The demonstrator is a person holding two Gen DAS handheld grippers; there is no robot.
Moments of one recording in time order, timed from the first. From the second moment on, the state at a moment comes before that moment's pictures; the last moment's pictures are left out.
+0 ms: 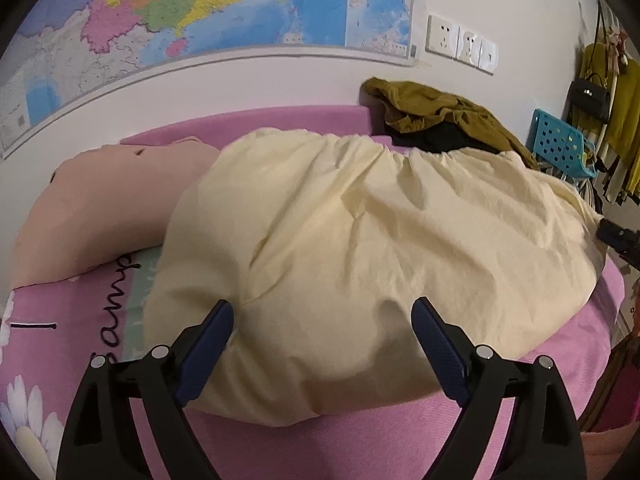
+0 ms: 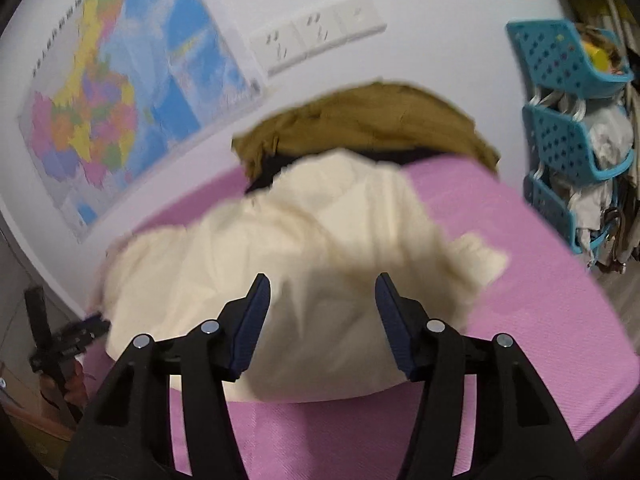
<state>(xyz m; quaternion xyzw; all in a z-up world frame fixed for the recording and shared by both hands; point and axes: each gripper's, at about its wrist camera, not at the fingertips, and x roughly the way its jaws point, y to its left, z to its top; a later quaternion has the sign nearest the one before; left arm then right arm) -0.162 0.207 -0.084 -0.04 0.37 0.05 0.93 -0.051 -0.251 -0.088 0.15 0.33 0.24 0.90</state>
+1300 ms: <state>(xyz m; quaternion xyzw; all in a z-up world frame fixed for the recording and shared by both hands) -0.197 0.263 -0.088 -0.12 0.36 0.08 0.92 -0.131 -0.012 -0.061 -0.16 0.28 0.49 0.81</state>
